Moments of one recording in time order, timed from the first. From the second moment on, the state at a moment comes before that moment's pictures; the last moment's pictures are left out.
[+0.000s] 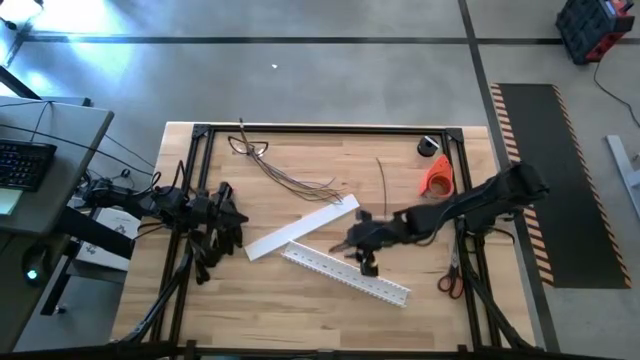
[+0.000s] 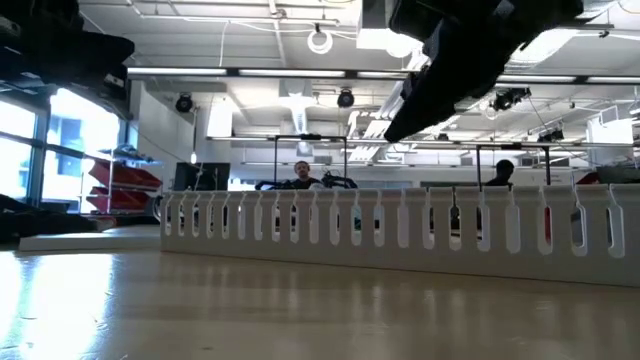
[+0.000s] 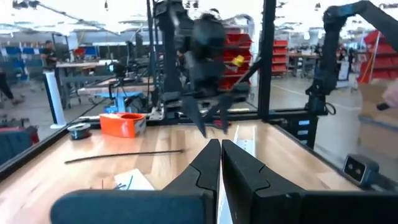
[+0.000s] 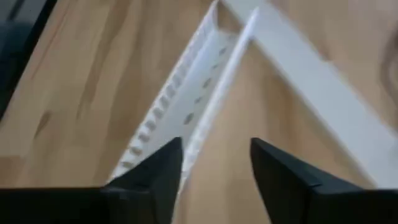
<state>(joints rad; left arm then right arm) -0.24 0.00 0.01 0.08 -0.11 0.01 0.29 1.58 0.92 -0.16 0.09 0.21</state>
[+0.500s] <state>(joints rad) -0.24 0.00 0.01 0.08 -0.12 -0.08 0.36 1.78 0.97 -0.25 0.14 0.44</state>
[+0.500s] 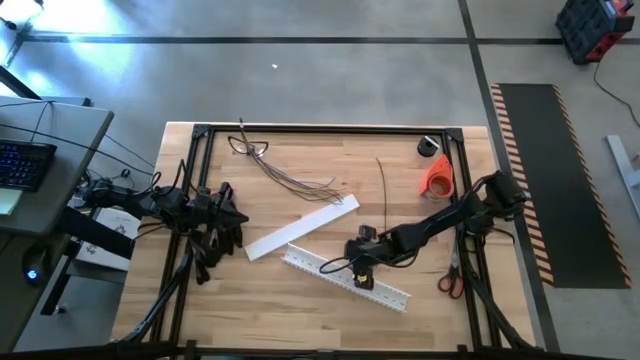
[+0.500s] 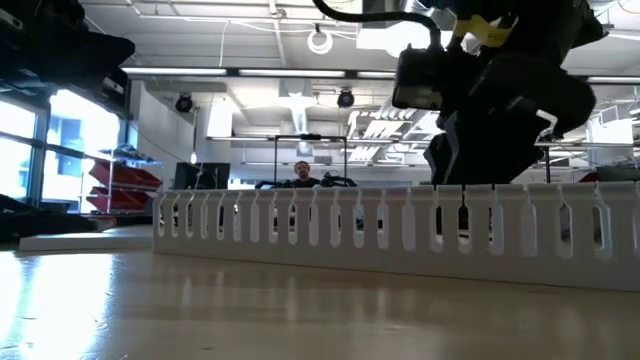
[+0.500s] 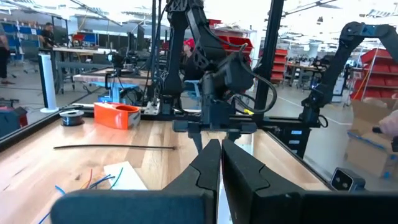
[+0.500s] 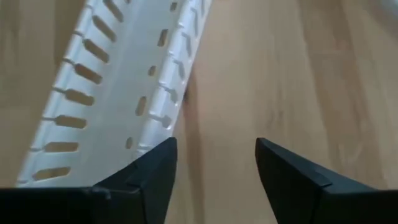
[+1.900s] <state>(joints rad) -0.24 0.00 0.01 0.08 -0.12 -0.08 0.42 1.74 0.97 -0.28 0.27 0.71</state>
